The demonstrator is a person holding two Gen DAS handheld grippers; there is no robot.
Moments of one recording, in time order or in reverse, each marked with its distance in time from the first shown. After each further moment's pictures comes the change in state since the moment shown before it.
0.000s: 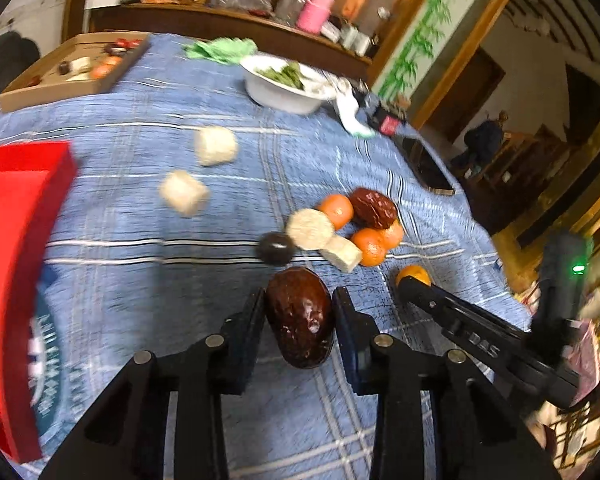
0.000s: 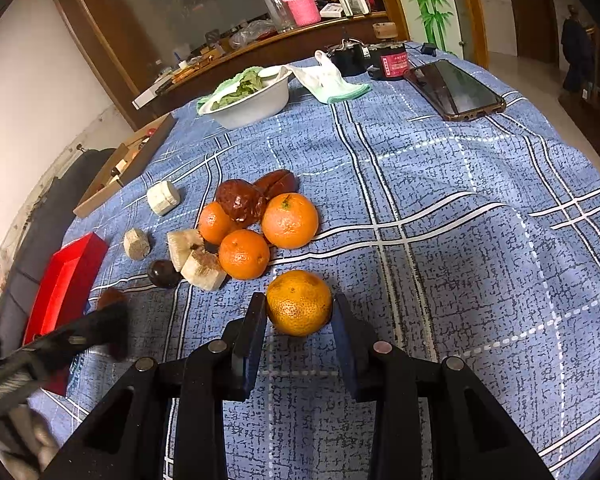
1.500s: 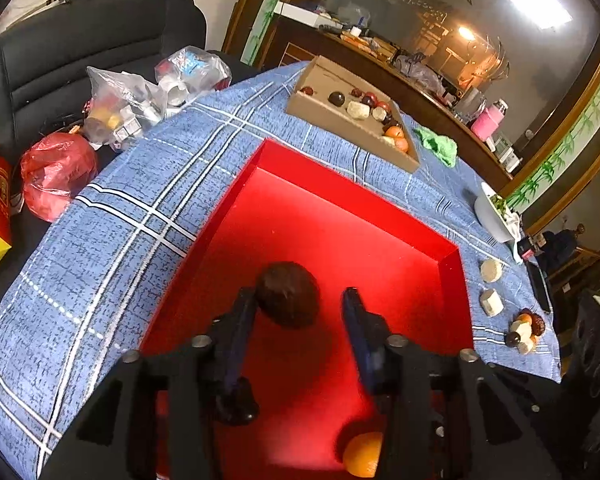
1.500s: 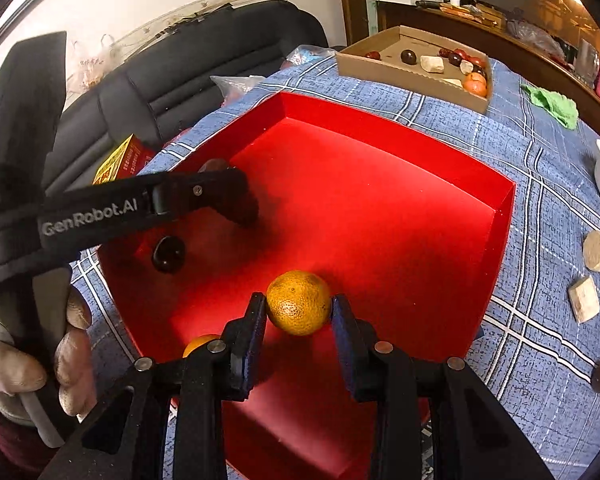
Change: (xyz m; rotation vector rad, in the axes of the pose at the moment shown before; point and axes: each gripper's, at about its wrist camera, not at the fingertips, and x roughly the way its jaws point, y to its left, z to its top) left arm -0.140 0.283 0.005 -0.333 -0.154 0.249; right arm 0.097 0.365 -0.064 -0.636 0.273 0.265
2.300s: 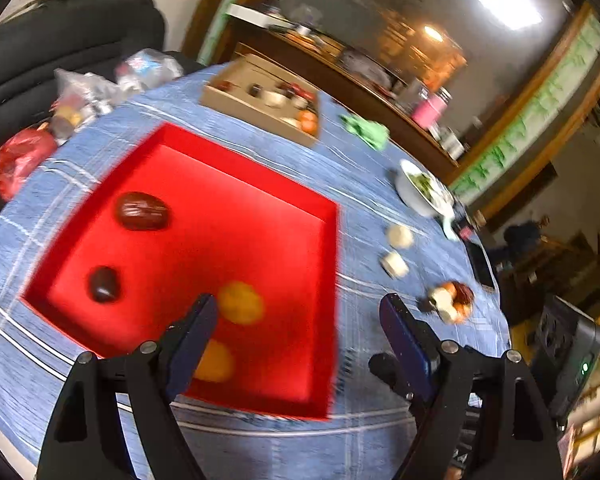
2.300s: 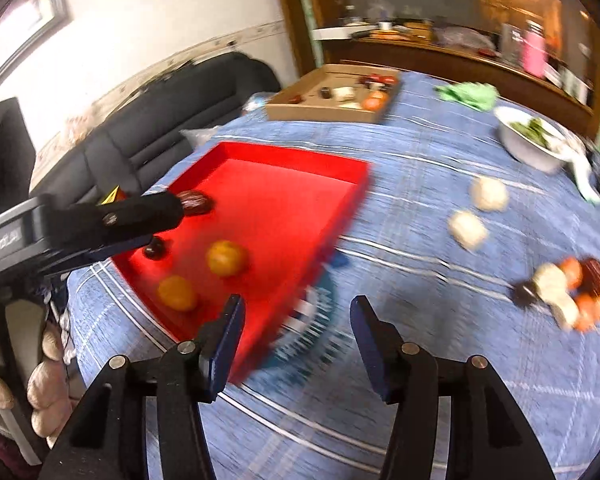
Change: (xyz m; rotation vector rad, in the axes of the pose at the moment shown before) left arm -0.047 -0.098 -0.049 0.043 0.018 -0.134; right arm -0.098 -0.061 -0.065 0.153 -0.172 -0.071
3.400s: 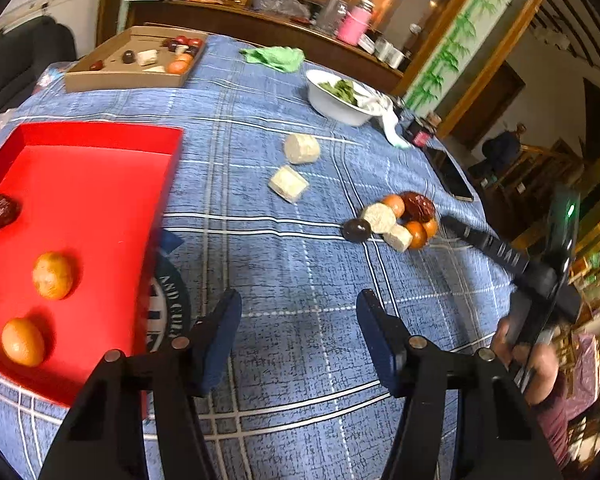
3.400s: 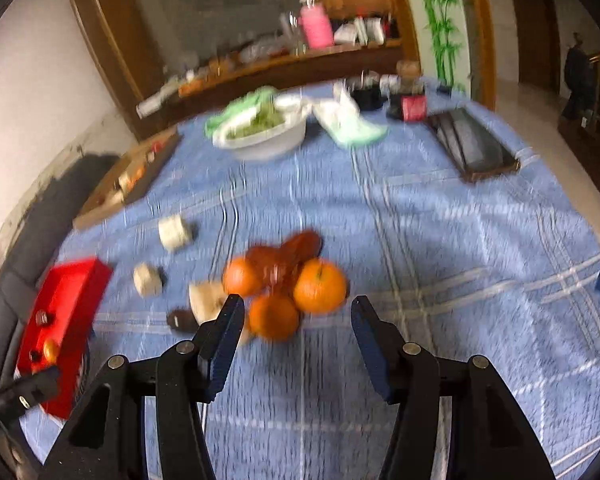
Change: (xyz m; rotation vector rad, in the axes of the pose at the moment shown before) left arm 0.079 -0.120 -0.050 0.252 0.171 -0.056; right arm -0.079 -0.237 -0.032 0.409 -0.178 -0.282
